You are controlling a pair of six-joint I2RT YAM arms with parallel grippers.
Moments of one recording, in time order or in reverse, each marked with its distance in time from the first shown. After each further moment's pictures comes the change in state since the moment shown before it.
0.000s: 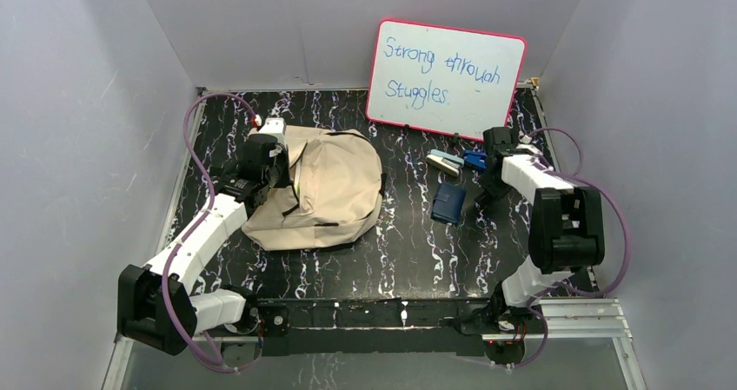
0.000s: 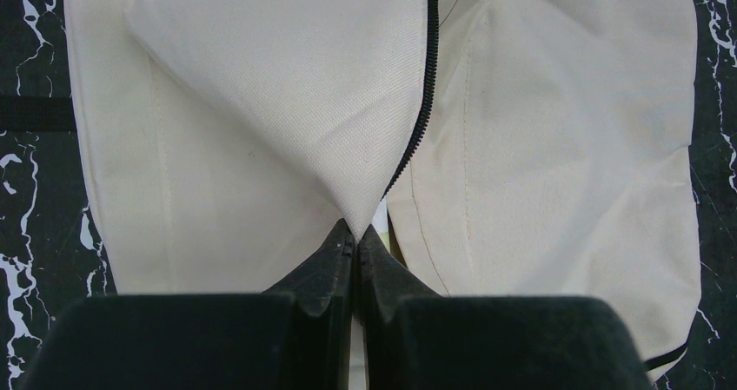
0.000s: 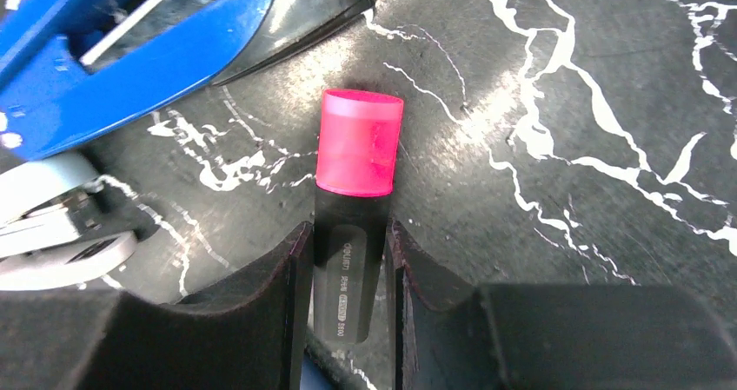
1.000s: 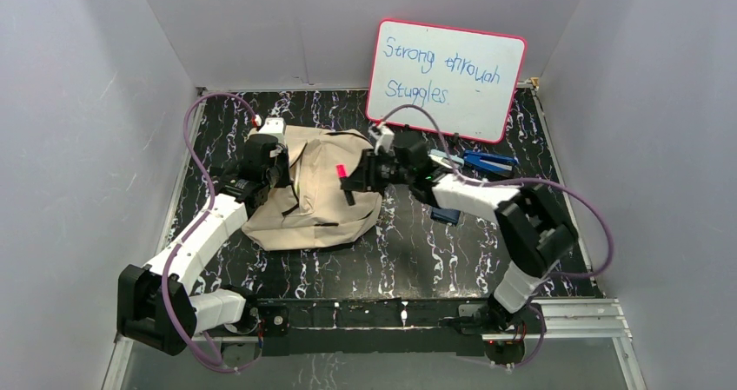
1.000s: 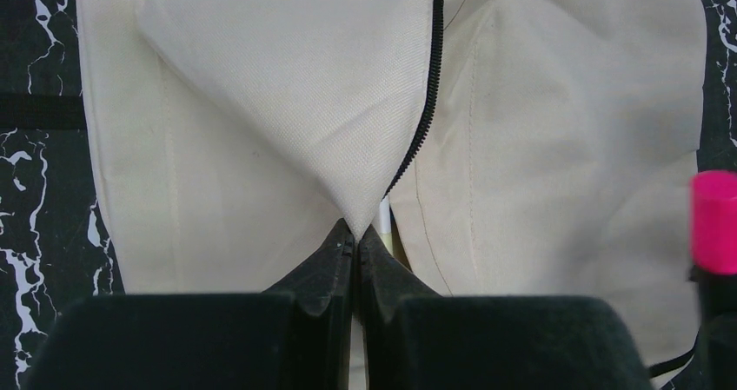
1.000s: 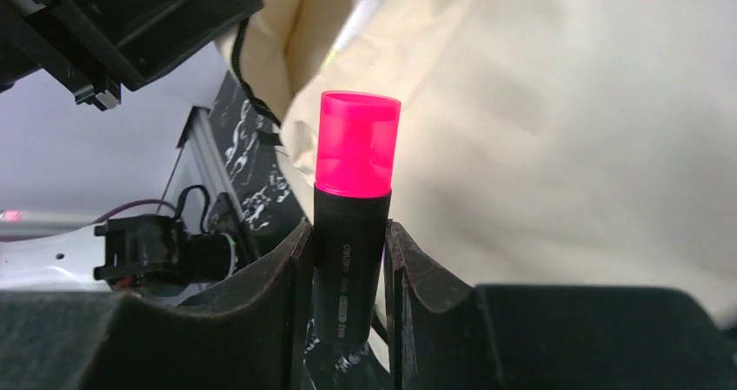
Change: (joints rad) left arm 0.000 -0.001 0.000 0.000 -0.021 0.001; right arm 0.594 -0.037 -0.048 0.821 -0.894 -0.224
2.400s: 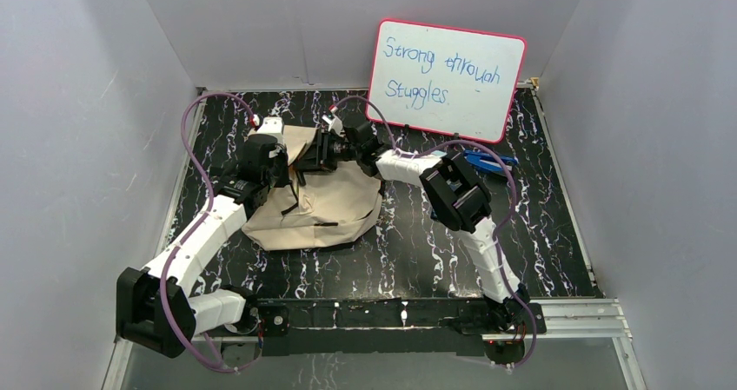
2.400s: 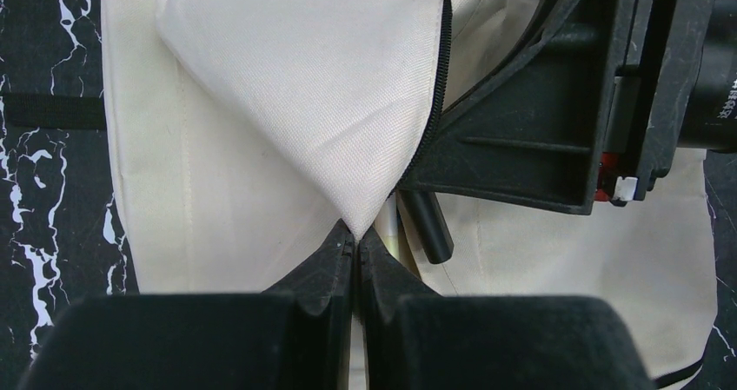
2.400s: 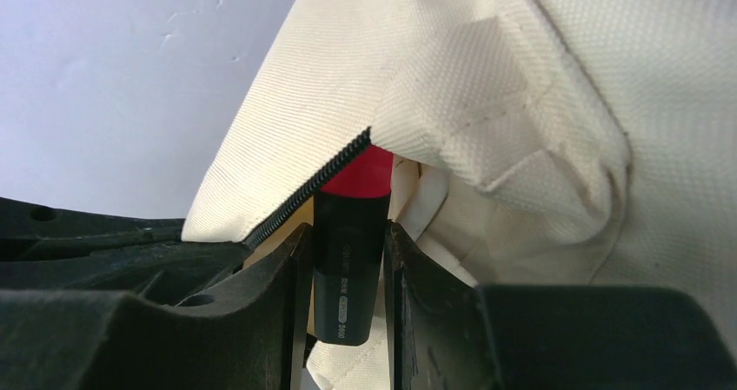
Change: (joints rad) left arm 0.000 -0.013 0.000 -0.001 -0.033 0.003; right arm 0.087 0.695 0.716 0.089 -0.185 0.378
